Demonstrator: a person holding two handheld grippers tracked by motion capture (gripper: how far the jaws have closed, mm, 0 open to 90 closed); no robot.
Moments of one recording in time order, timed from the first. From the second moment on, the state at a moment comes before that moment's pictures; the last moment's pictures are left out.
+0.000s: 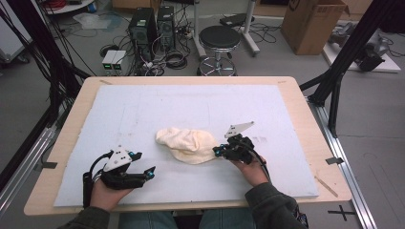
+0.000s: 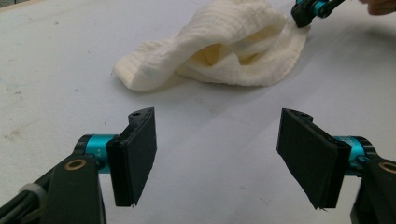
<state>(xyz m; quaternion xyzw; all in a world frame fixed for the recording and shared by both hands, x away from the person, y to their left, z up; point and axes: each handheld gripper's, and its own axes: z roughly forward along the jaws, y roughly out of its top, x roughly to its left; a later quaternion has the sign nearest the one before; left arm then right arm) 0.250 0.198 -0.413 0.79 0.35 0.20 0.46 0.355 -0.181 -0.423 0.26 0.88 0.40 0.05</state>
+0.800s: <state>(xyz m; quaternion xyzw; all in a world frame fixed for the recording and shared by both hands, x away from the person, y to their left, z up) 0.249 0.185 -0.412 0.79 0.34 0.19 0.47 0.307 -0.234 -0.417 0.22 0.89 0.40 0.08</state>
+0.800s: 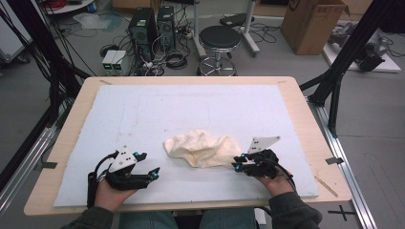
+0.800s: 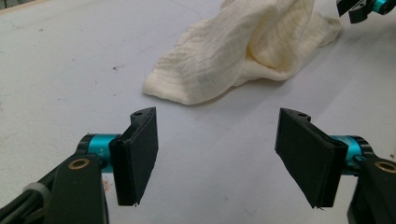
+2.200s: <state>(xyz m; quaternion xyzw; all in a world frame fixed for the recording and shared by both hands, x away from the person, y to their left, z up) 0.309 0.108 -0.397 0.87 0.21 0.13 0.43 0.325 -0.231 -0.417 0.20 0.88 0.42 0.04</state>
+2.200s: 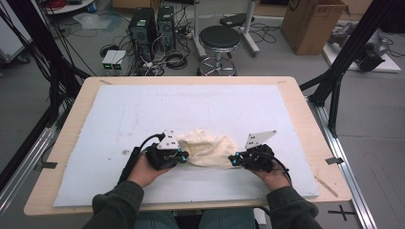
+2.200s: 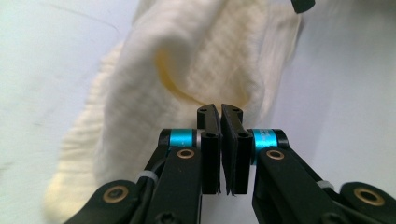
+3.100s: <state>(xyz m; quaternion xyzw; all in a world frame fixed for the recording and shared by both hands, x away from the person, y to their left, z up) 0.341 0.134 -0.421 0.87 0.28 0.12 0.39 0.327 -0.202 -0.435 0.17 0.91 0.37 0.01</state>
